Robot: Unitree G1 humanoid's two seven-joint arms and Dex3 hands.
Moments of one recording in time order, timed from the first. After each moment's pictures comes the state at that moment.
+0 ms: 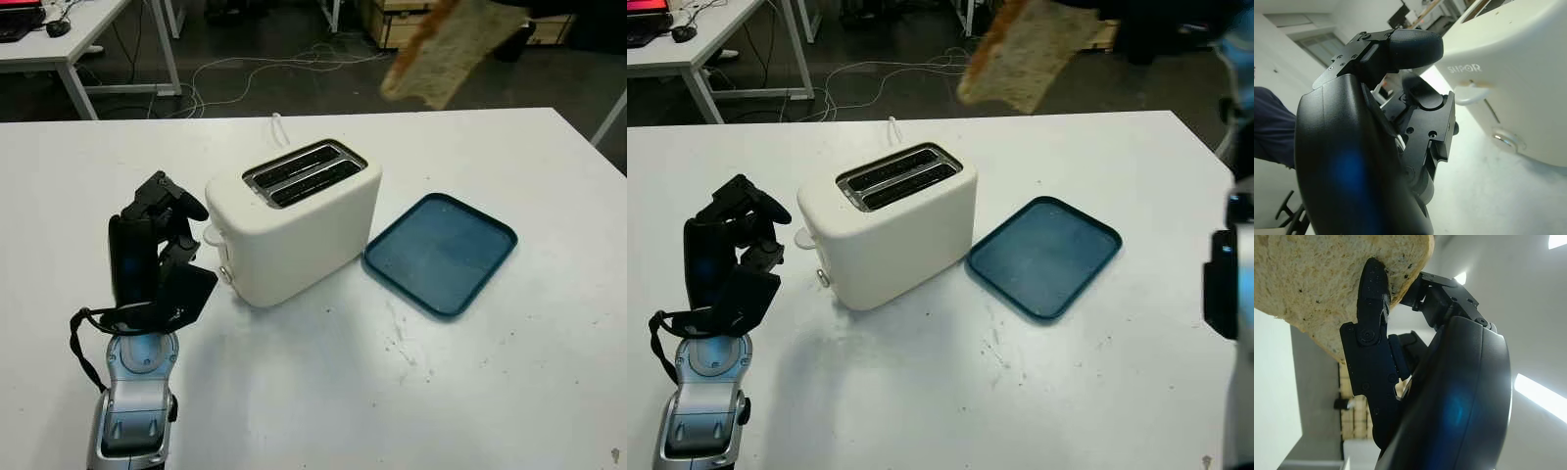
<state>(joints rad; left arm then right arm) 0.01 0.08 0.03 -0.38 0.40 0.07 0.21 -1.35 -0.68 0.18 0.92 -0.33 -0.56 0.50</state>
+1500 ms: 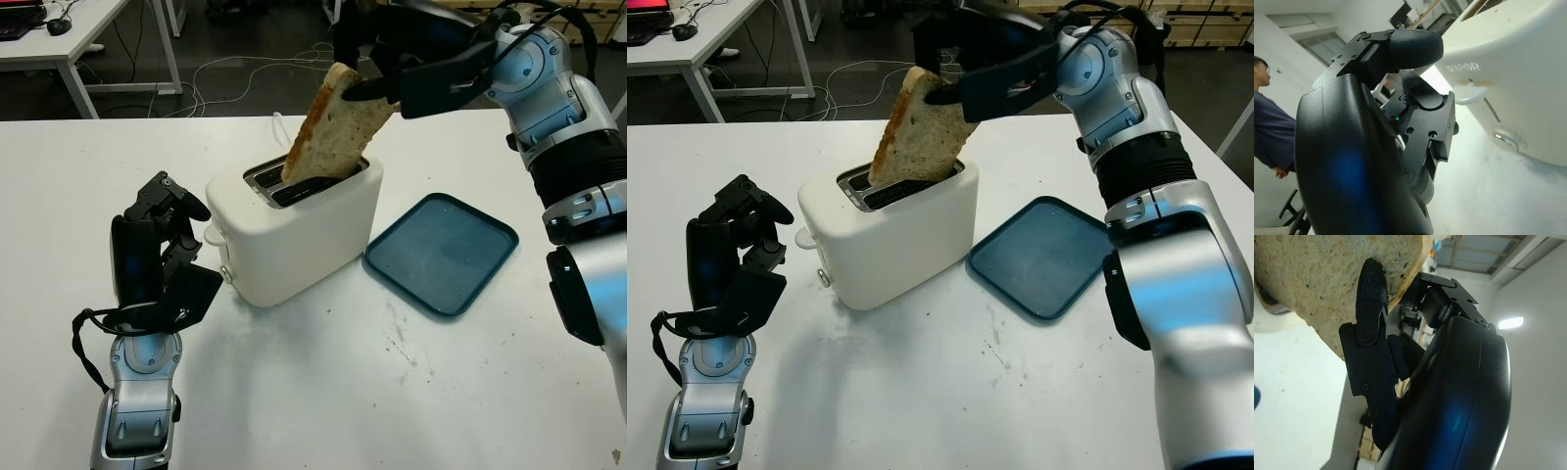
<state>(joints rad) 0.01 0.06 0.03 -0.38 0.41 0.07 0.21 -1.28 -0.50 0.32 0.90 -0.46 -0.46 0.52</state>
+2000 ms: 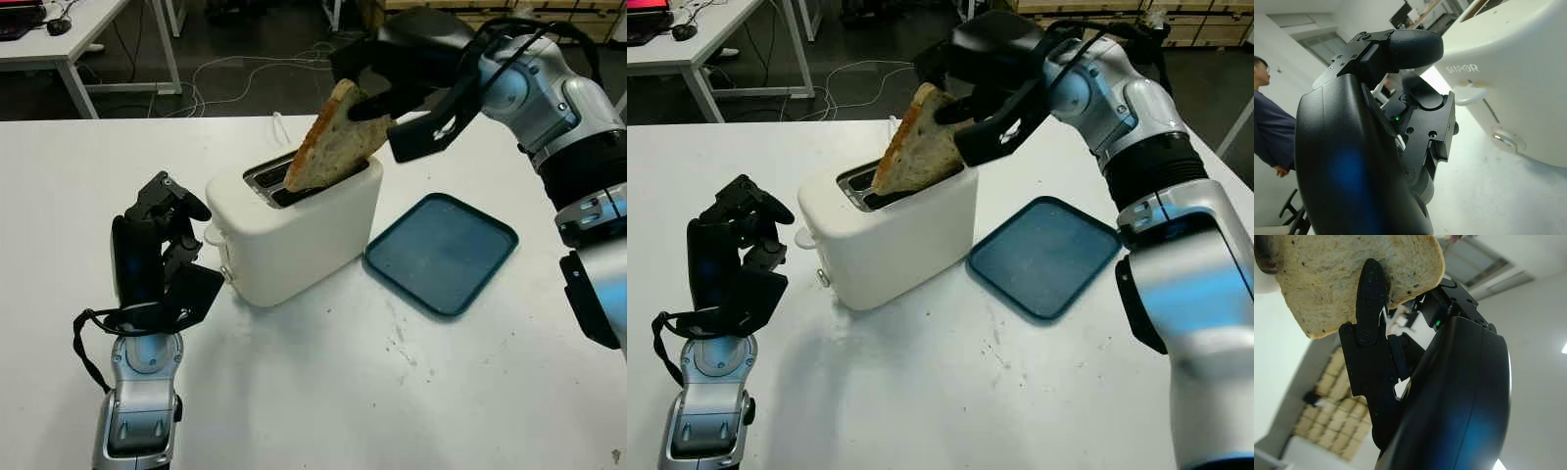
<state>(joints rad) 0.02 0.06 0.02 -0.38 0.42 0.07 0.21 -1.27 -0.54 0.46 0.83 -0.71 -0.60 0.28</state>
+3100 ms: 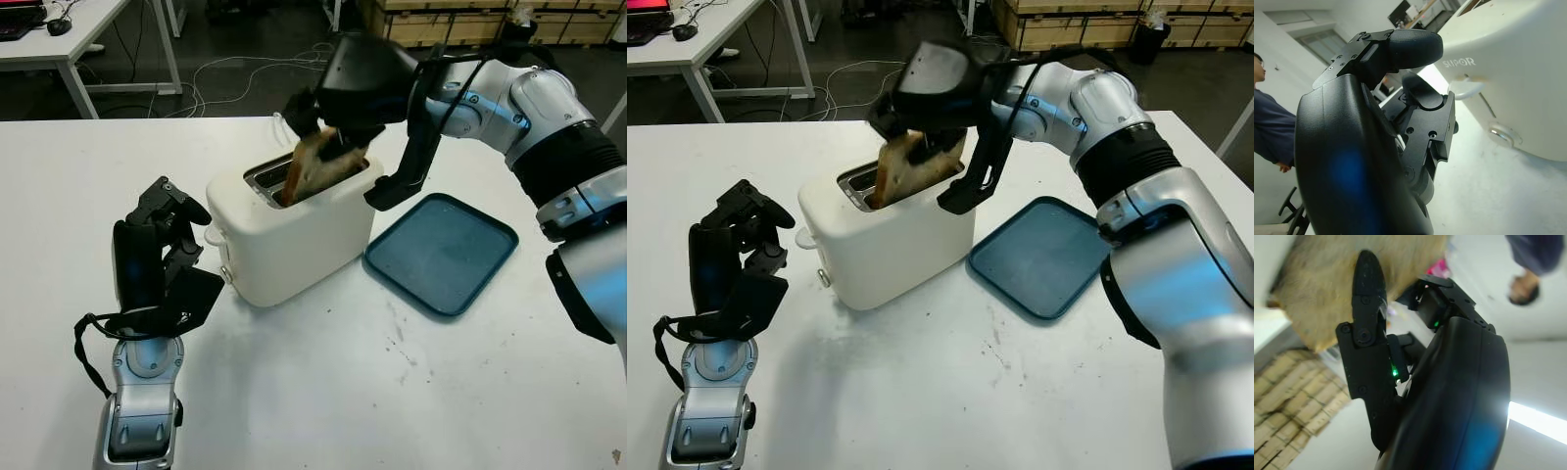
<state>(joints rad) 0.03 0.05 0.02 -0.38 0.42 0.07 0.21 -1.34 -0.50 0.59 0.86 -0.79 -0.80 0.32</state>
